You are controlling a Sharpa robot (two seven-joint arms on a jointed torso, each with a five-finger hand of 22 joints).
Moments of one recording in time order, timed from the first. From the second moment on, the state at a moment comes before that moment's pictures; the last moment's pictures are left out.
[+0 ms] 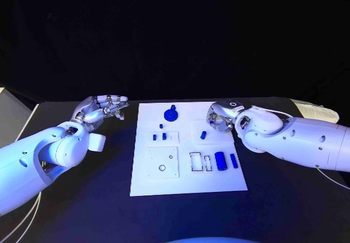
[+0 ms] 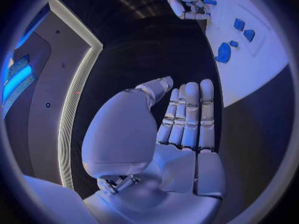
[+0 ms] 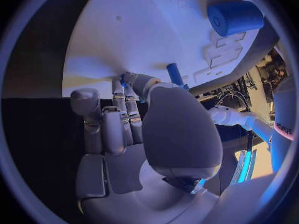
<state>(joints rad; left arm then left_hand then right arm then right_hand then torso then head) 1.02 -0.83 0.26 1.39 -0.27 -0.17 0.30 1.39 -0.19 0.53 0.02 0.19 0.90 0.19 0.23 0.30 0.94 0.13 0.48 0.15 0.96 0.06 1.17 0.43 0.18 0.83 0.16 0.95 0.76 1.24 -0.90 -0.12 1.46 -1.70 -0.37 -0.23 1.41 -0.21 0.62 0.06 0.17 1.17 0.12 0.21 0.28 1.31 0.09 0.08 0.08 1.47 -0.03 1.37 1.18 0.13 1.31 0.07 1.07 0.89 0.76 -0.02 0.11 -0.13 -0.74</state>
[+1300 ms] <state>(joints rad) 0.97 -0.84 0.26 1.43 -0.27 -0.18 0.30 1.39 -0.19 0.53 0.02 0.19 0.90 0.19 0.23 0.30 0.94 0.13 0.48 0.15 0.96 0.06 1.17 0.43 0.18 0.84 0.16 0.95 0.76 1.20 -0.95 -0.11 1.77 -1.59 -0.55 -0.11 1.42 -0.21 0.63 0.05 0.15 1.17 0.12 0.22 0.29 1.31 0.09 0.06 0.09 1.47 -0.03 1.37 1.17 0.13 1.31 0.07 1.08 0.90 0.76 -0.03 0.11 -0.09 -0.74</state>
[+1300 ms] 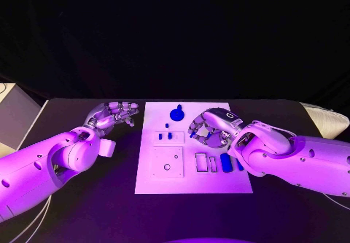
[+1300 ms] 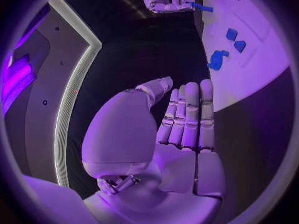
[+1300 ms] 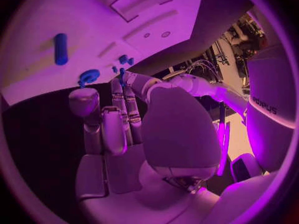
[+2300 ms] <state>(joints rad) 0.96 -0.84 0.26 1.48 -0.26 -0.19 0.30 1.39 -0.19 0.53 0.02 0.19 0.90 0.19 0.23 0.30 0.93 0.13 0.48 0.15 0.96 0.06 1.17 0.43 0.18 0.84 0.16 0.95 0.76 1.08 -0.79 -0.12 1.68 -1.71 -0.58 -0.16 1.42 -0.21 0.63 0.05 0.15 1.16 0.12 0.22 0.29 1.31 0.09 0.06 0.09 1.46 -0.03 1.37 1.17 0.13 1.31 0.07 1.08 0.90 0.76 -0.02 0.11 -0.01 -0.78</state>
